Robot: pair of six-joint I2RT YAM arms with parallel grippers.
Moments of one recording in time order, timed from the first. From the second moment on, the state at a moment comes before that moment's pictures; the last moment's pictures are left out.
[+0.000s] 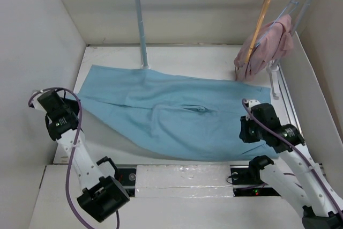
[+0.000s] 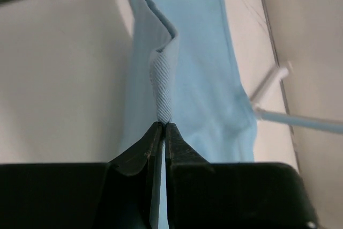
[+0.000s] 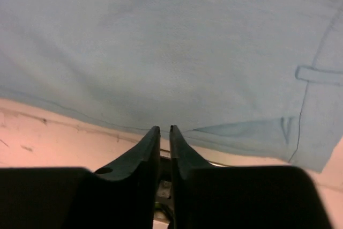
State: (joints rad) left arm 0.63 0.87 0.88 -0.61 0.07 -0.75; right arm 0.38 0.65 0.74 -1.06 -0.03 0.18
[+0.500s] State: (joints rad) left arm 0.46 0.90 0.70 -0.42 0.32 -0.91; right arm 0.53 1.07 0.80 -1.20 0.30 0.72
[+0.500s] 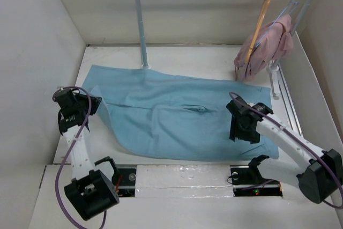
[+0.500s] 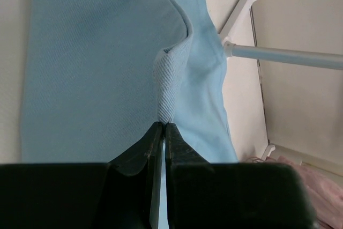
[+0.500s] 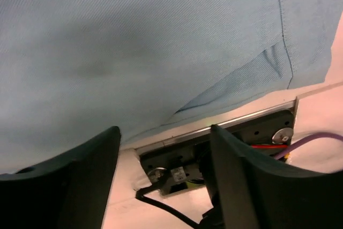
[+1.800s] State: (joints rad) left arm 0.41 1.02 0.82 -0.38 0.18 -0.82; right arm 0.04 1.70 1.15 -0.54 0.14 0.14
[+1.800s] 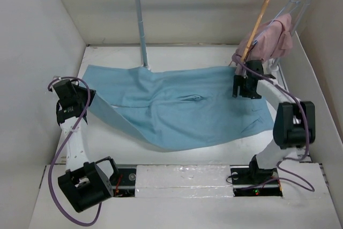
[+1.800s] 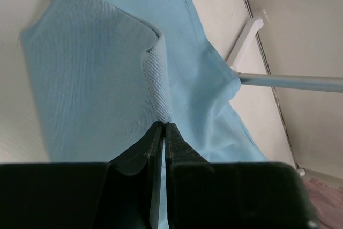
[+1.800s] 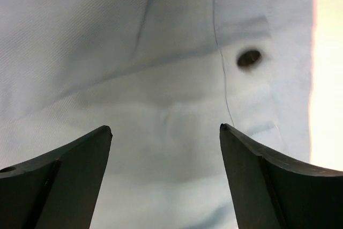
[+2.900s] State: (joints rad) left arm 0.40 0.99 0.81 -0.38 0.23 -0.83; right arm -0.44 1.17 0.55 -0.51 -0.01 0.30
